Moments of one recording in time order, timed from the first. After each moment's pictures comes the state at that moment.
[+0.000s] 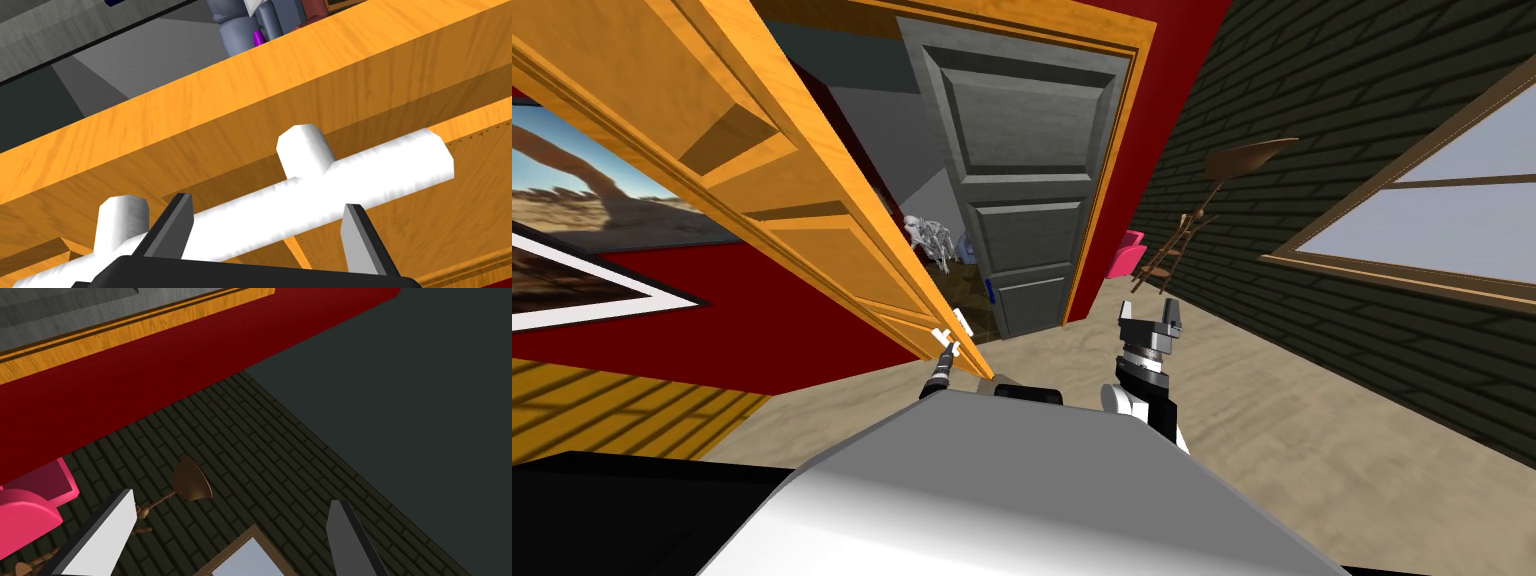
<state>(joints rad) 0.16 0.23 0.18 -0.71 0.08 -0.77 -0.12</state>
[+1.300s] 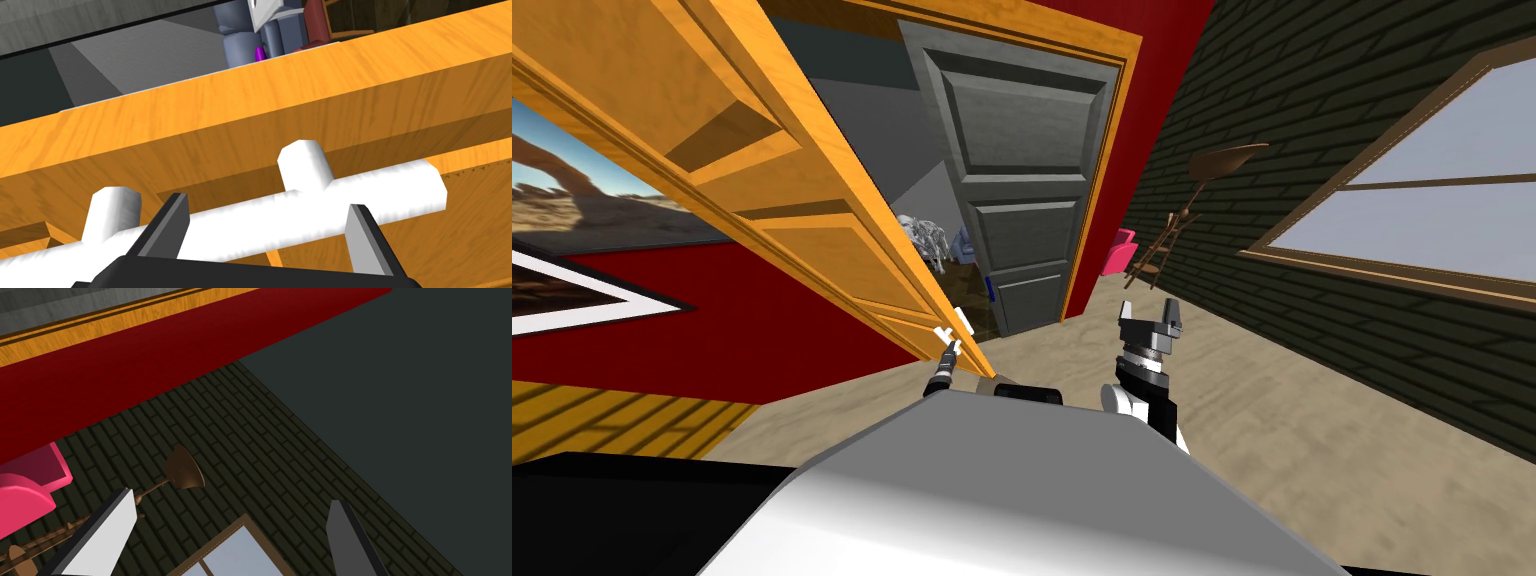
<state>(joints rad) 0.15 0.23 0.14 -0.71 0.11 -0.77 0.00</state>
